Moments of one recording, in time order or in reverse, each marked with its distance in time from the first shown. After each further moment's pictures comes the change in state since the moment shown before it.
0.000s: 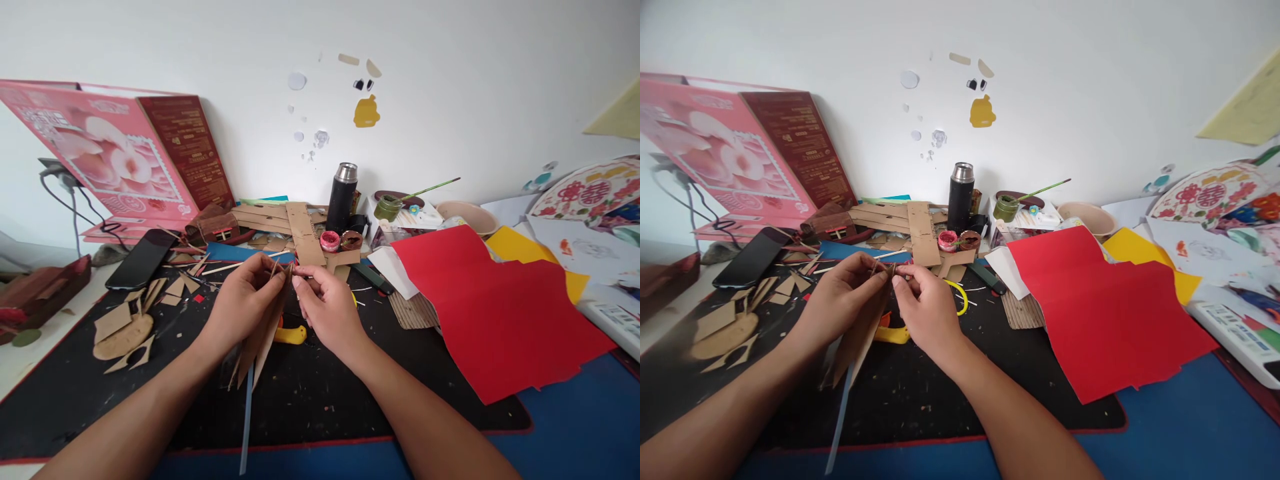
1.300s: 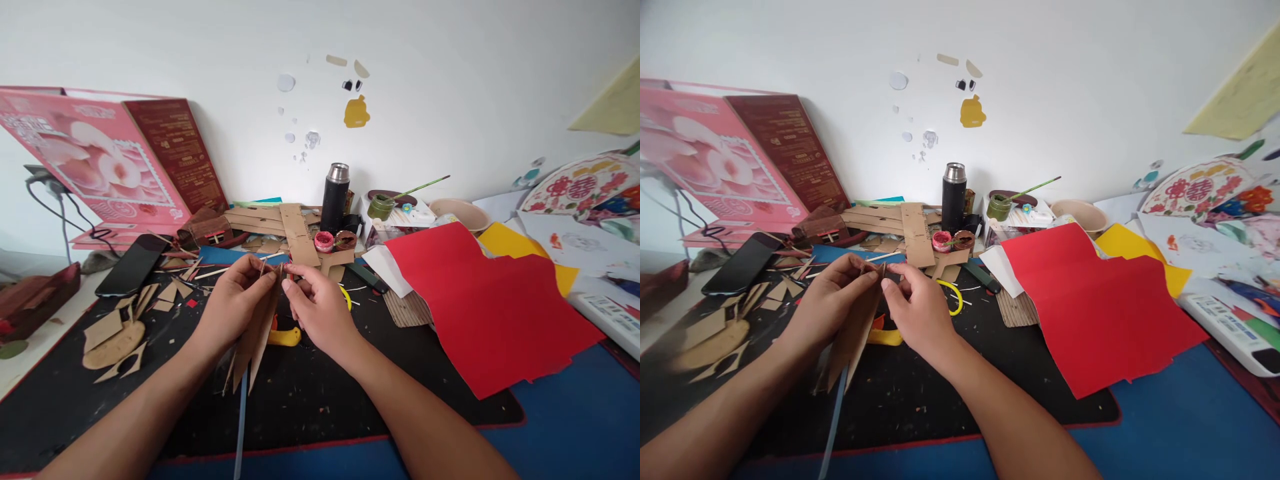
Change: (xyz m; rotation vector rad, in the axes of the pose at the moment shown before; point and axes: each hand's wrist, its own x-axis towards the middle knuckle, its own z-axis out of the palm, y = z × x) left_hand 0.003 -0.005 0.002 -0.290 0.019 -0.083; right_hand 0.000 -0.003 -0.003 -0.006 -0.084 0.036
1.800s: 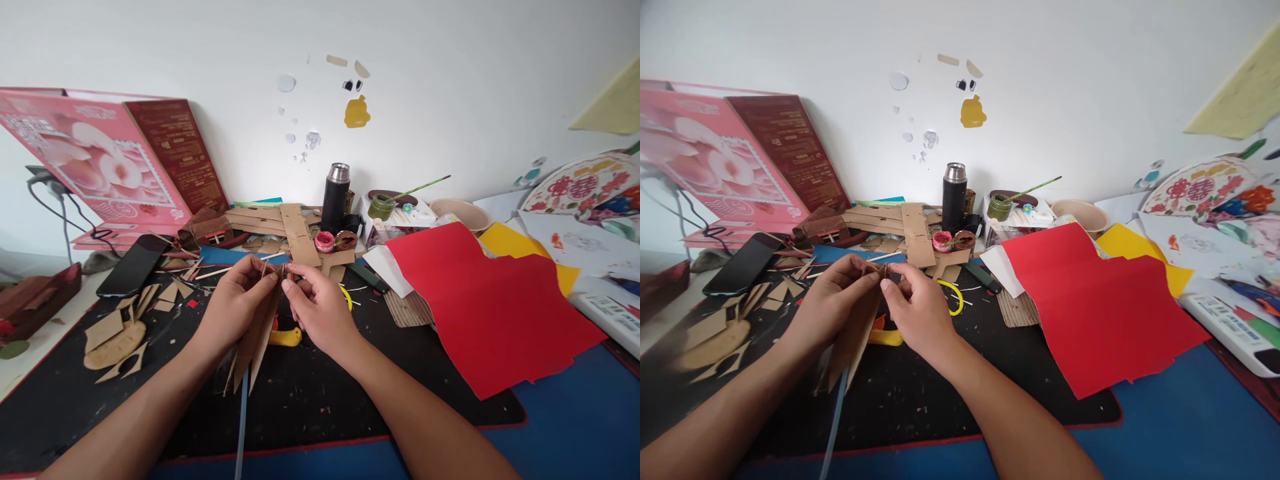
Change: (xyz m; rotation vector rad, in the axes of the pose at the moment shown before) left_hand -0.002 0.003 0.001 0.008 -0.012 0.004; right_hand -0.001 0.000 0.000 0.050 -0.018 -0.009
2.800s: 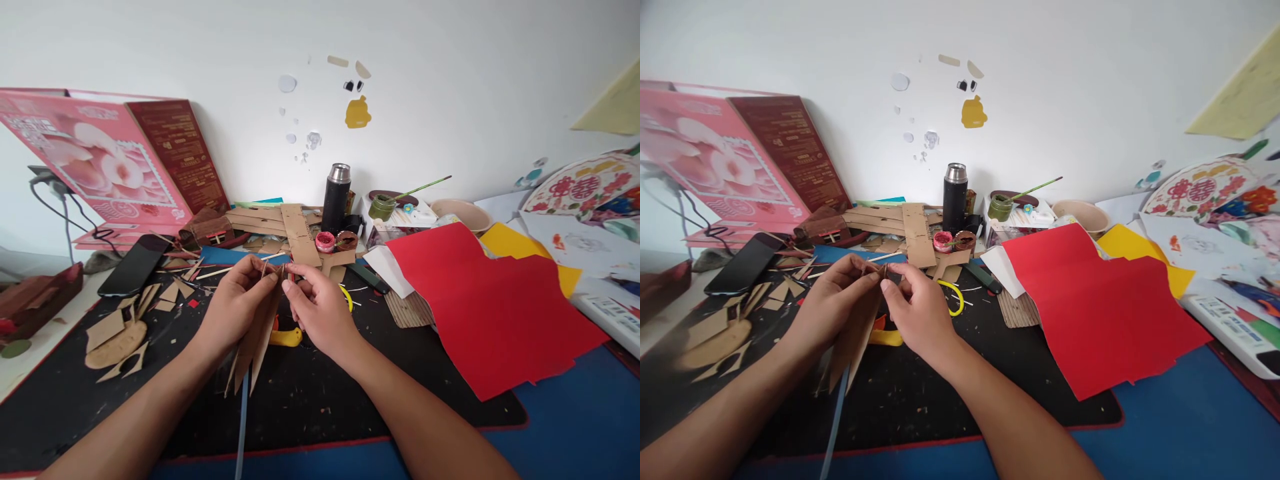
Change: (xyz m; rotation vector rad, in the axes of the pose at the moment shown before) left_hand -0.002 0.004 0.004 -0.051 0.018 -0.027; right_hand 0.000 0.000 0.001 -0.012 -0.002 -0.004
